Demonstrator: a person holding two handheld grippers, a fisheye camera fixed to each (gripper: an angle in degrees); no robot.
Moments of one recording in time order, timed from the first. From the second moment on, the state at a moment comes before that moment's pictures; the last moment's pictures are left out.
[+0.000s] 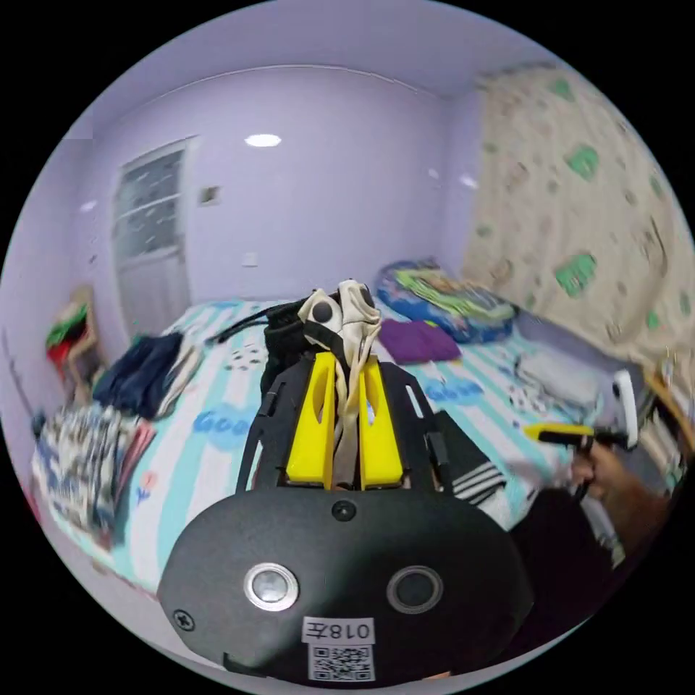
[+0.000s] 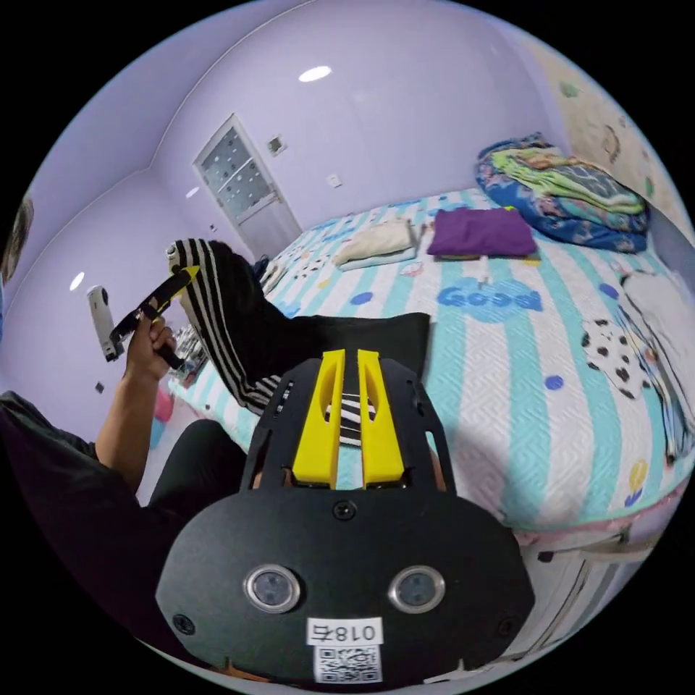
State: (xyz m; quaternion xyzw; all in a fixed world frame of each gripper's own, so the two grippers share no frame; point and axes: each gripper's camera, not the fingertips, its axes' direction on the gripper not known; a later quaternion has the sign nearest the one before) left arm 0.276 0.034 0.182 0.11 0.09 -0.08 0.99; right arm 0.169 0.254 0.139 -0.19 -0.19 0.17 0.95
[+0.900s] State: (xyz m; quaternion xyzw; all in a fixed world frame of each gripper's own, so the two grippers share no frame) left arm 0.270 0.020 0.256 -0.04 0.16 -0.07 0.98; right arm 0.122 0.171 0.161 -0.27 -0.26 -0.01 0.93
